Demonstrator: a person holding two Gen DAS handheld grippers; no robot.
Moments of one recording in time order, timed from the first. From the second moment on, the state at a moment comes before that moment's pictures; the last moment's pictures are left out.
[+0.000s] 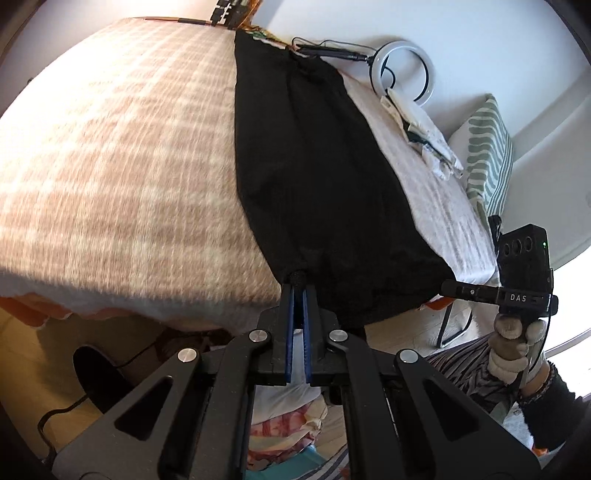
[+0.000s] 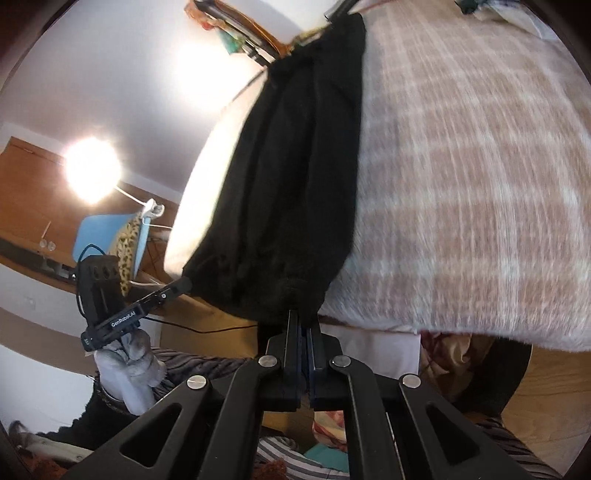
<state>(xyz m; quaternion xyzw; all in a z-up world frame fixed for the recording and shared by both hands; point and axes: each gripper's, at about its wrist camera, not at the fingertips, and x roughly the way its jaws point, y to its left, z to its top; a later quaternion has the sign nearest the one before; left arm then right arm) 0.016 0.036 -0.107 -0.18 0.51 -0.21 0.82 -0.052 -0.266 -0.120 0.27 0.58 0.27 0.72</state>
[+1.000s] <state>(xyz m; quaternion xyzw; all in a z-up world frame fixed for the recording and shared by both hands) 0.191 0.047 -0.115 -0.18 0.52 -0.13 0.83 0.105 -0.265 -0.129 0.31 0.57 0.21 0.73</state>
